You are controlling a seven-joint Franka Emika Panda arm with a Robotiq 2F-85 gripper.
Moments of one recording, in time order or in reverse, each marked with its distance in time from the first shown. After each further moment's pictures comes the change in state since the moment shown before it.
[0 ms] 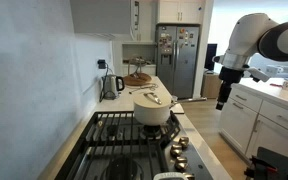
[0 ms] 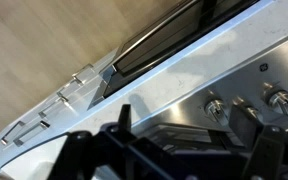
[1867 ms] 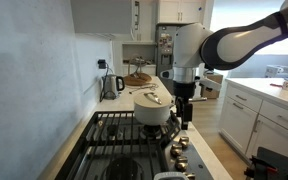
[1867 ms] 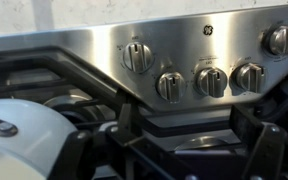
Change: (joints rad) arm 0.120 0.602 0.150 0.508 -0.001 -0.067 -0.216
